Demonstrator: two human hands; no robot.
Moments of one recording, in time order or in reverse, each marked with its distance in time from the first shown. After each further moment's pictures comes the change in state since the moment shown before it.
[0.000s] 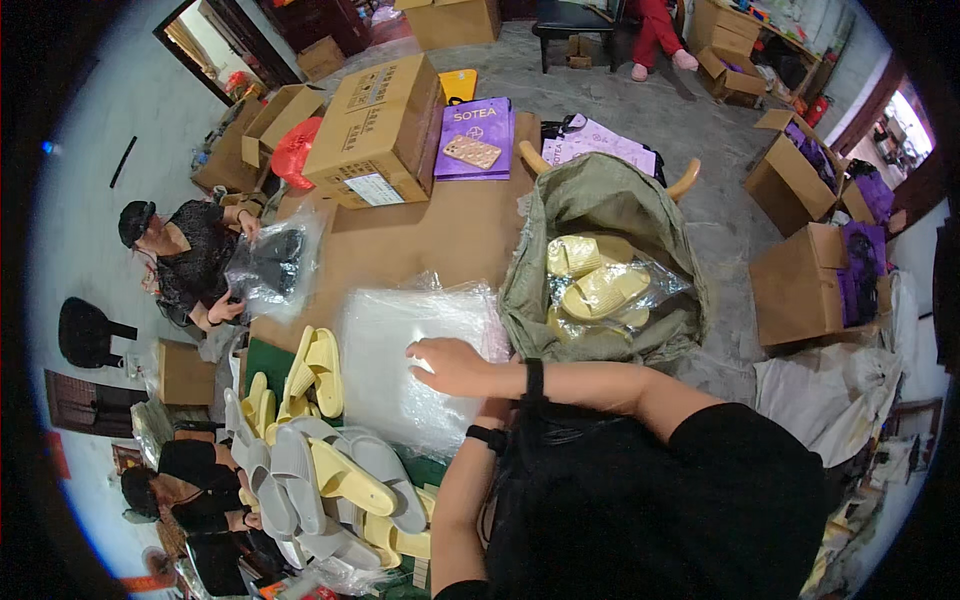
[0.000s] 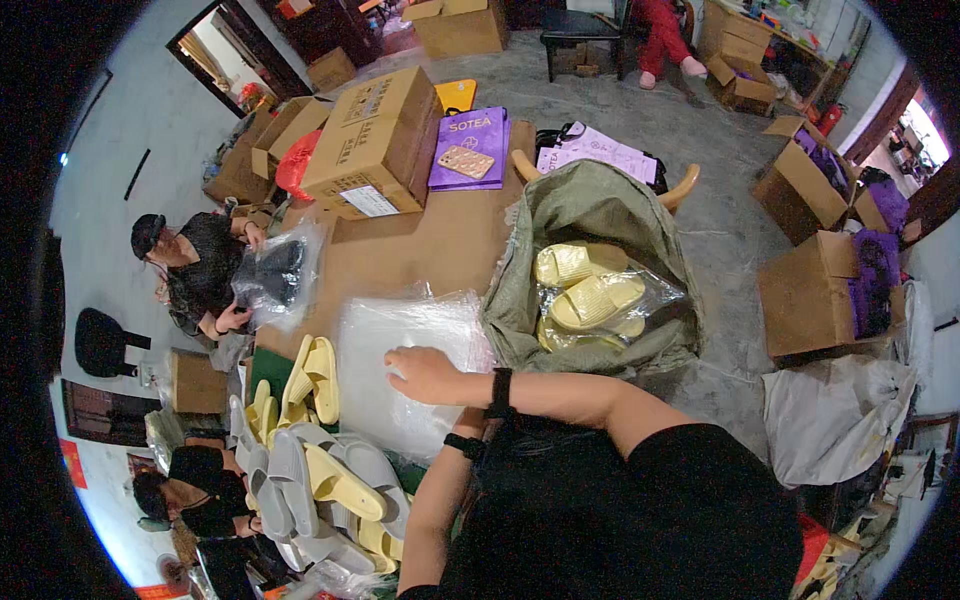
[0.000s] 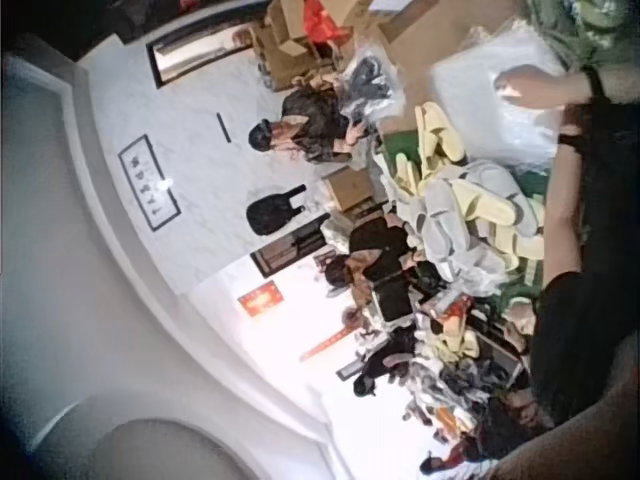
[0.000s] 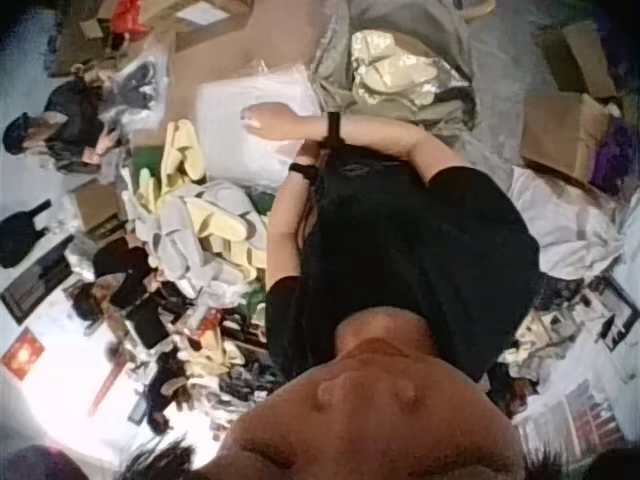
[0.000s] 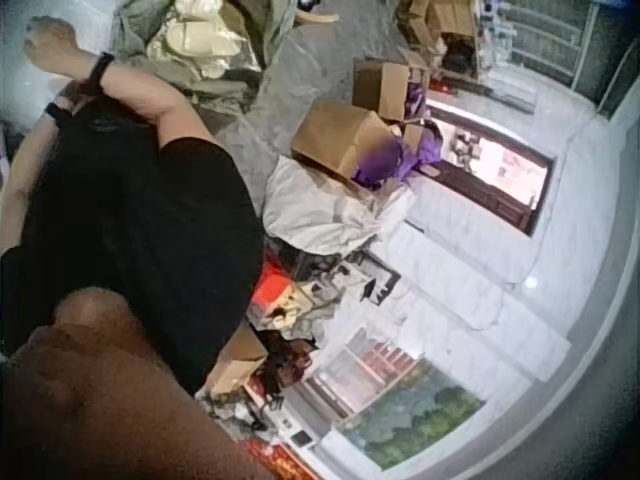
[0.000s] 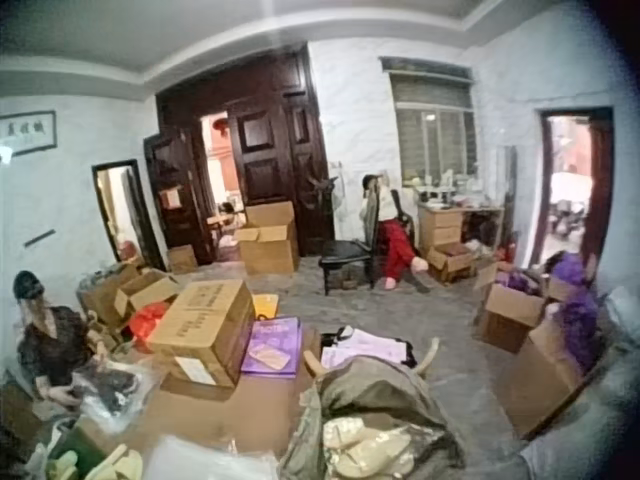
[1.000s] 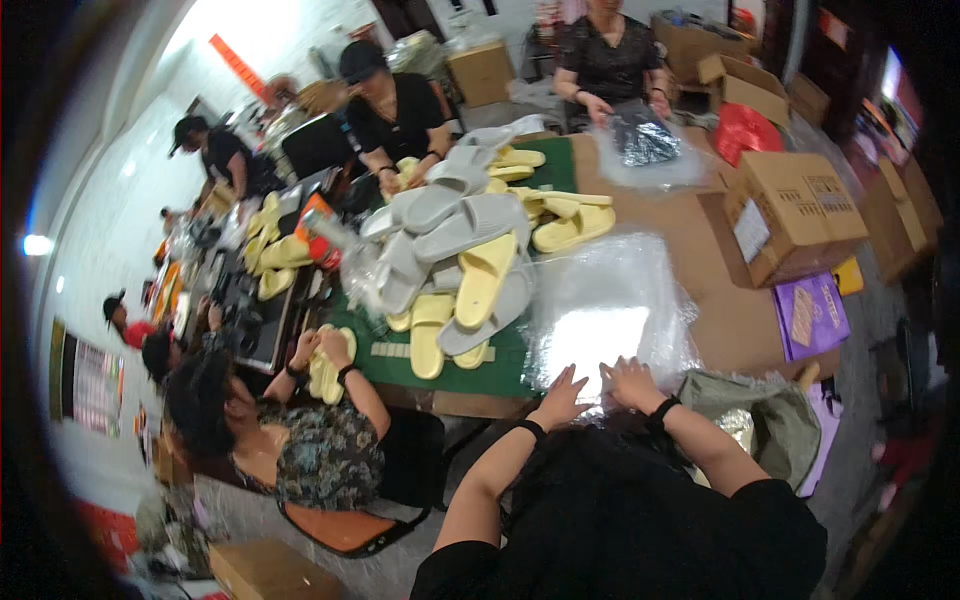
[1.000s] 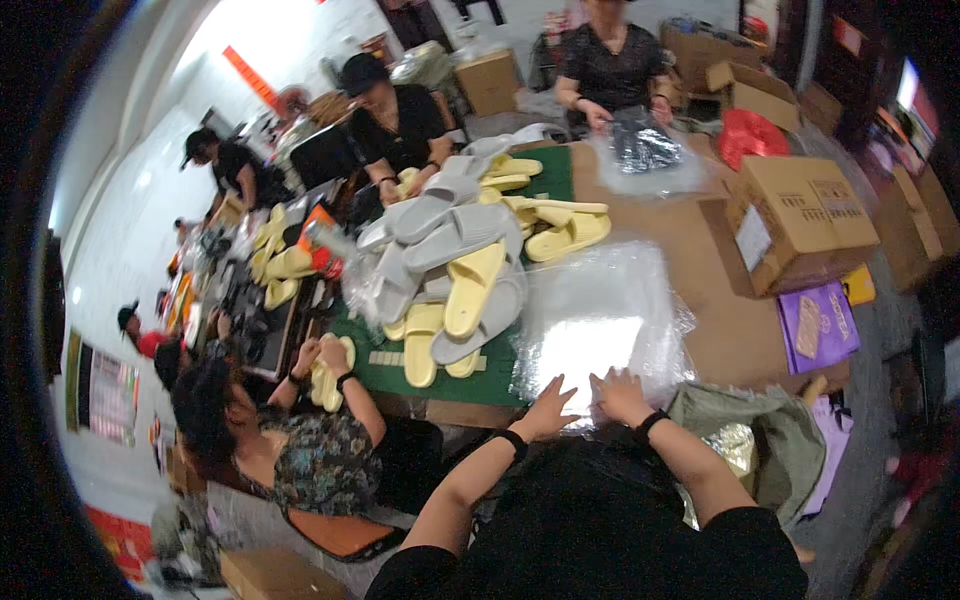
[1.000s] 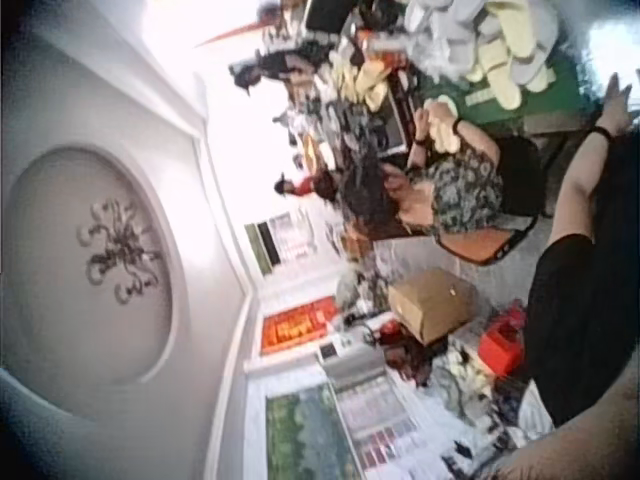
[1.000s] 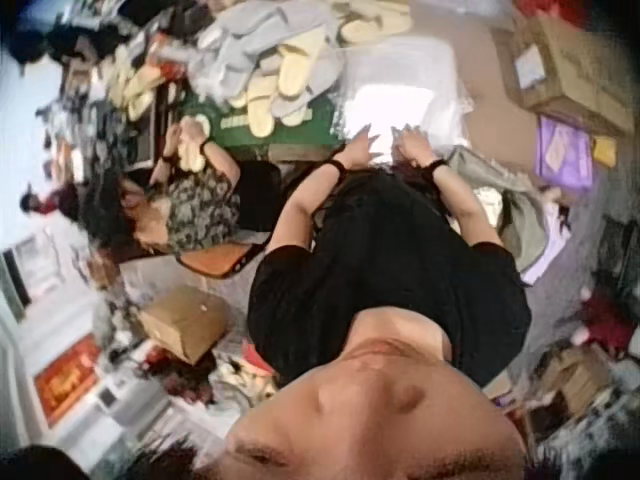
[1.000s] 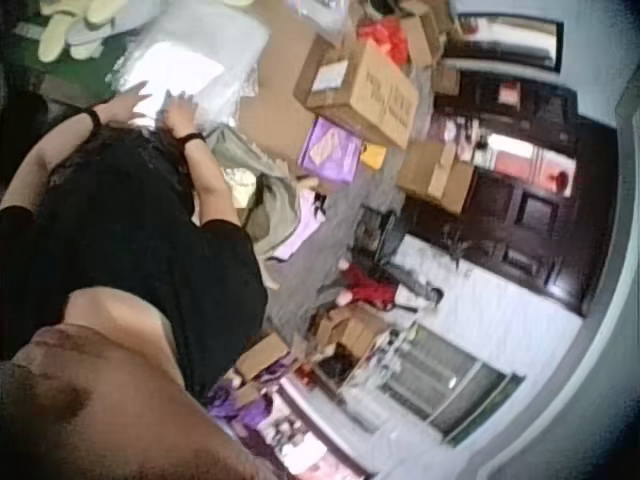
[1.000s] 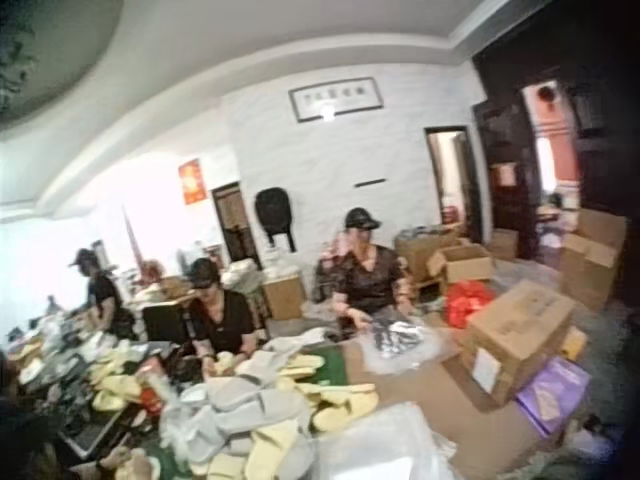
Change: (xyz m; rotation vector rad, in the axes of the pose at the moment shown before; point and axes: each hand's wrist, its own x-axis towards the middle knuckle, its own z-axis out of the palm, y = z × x) left_hand -0.066 -0.069 -0.001 0.738 1.007 0.144; right_hand 0.001 0.129 0.042 -0.750 -1.028 -0.612
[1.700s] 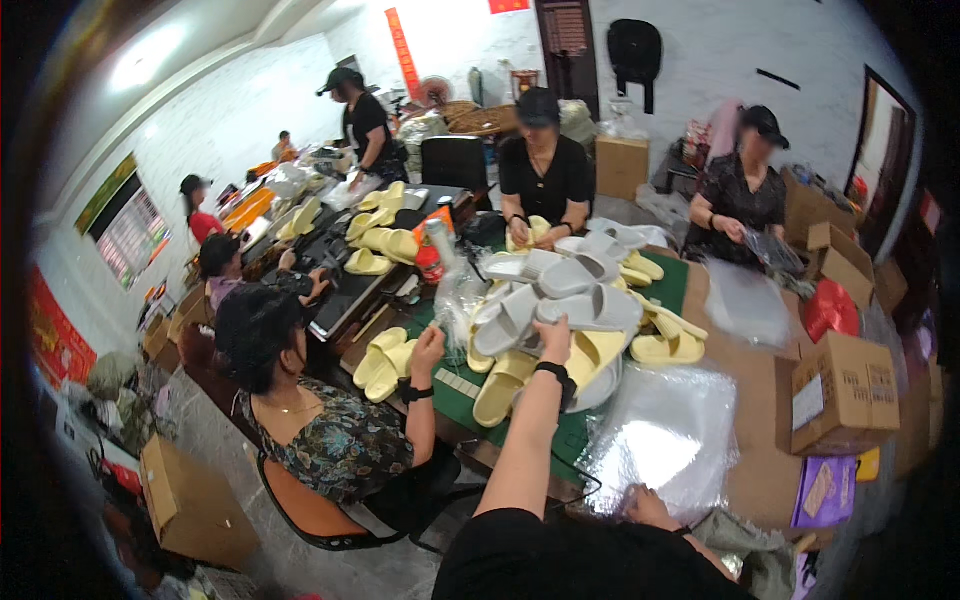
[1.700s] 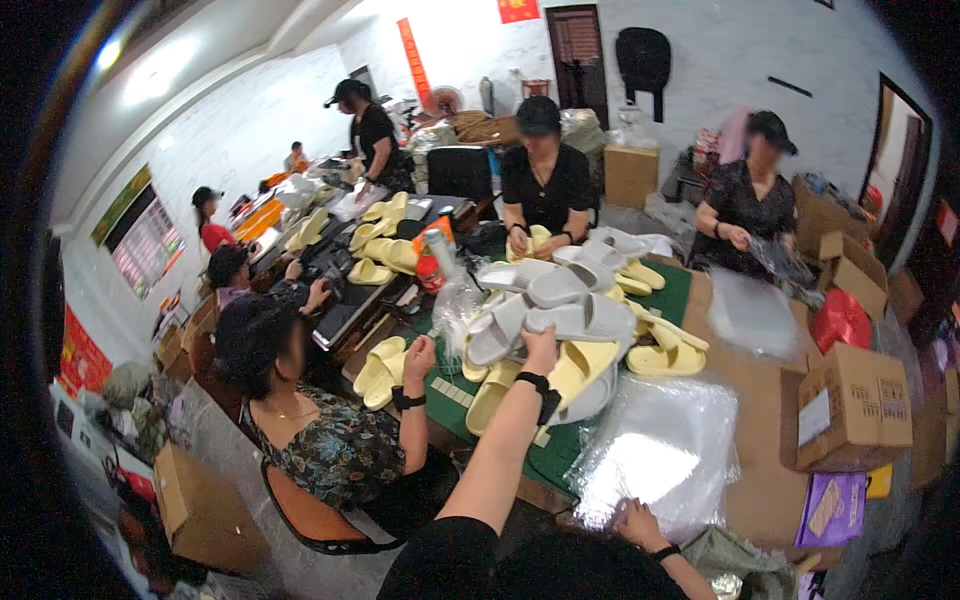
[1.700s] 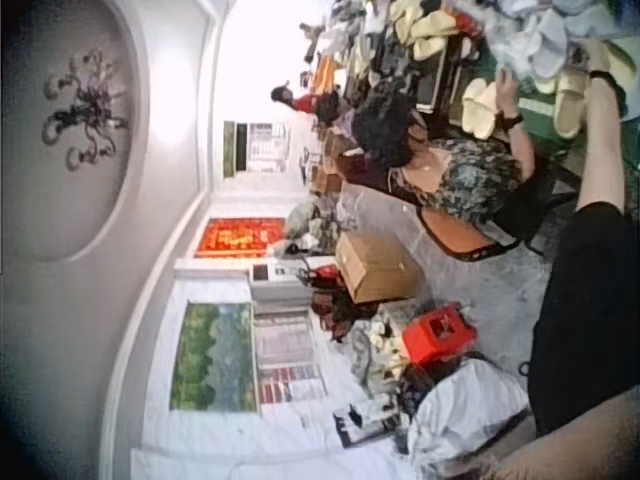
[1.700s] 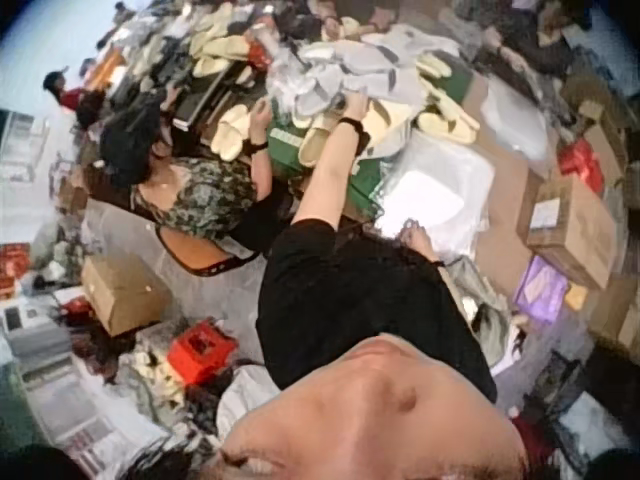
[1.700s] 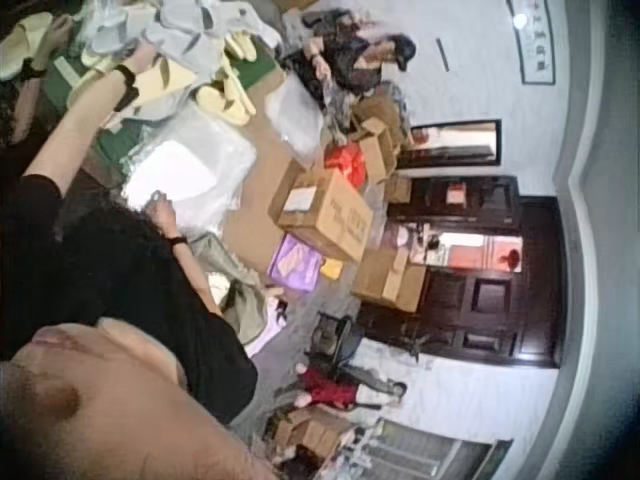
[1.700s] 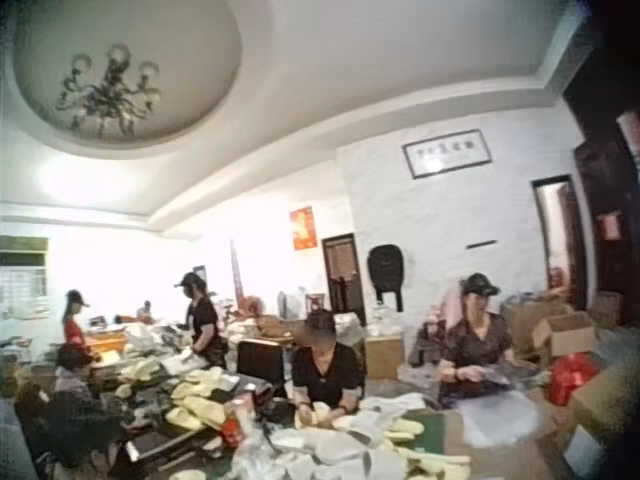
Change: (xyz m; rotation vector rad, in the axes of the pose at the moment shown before) left_hand 0.100 -0.181 -0.252 -1.298 1.451 -0.594; right_hand 0.010 -0.011 0.034 0.205 -0.110 -0.165
